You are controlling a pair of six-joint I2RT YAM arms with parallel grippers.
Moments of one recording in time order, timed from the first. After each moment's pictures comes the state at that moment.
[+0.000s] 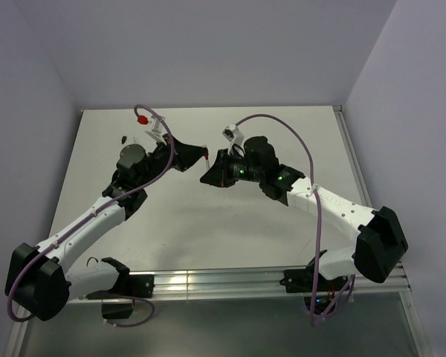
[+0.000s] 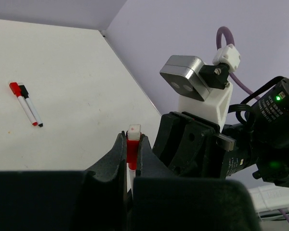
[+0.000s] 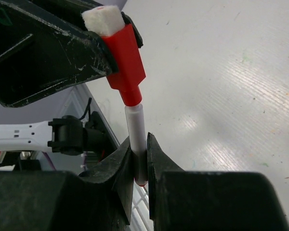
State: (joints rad) left arm -0.53 1.14 0.78 0.41 0.35 -0.74; right arm 0.71 1.35 1.01 0.01 -0.41 0.63
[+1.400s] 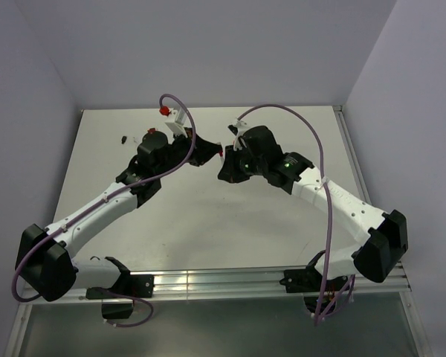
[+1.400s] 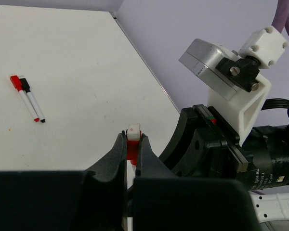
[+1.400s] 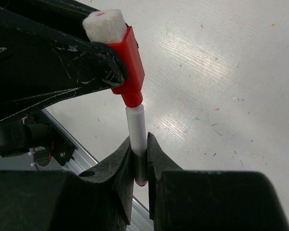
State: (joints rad) left arm -0.65 1.29 0.99 0.20 0.25 -0.64; right arm 0.69 1.35 1.23 -0.48 -0.19 0.44
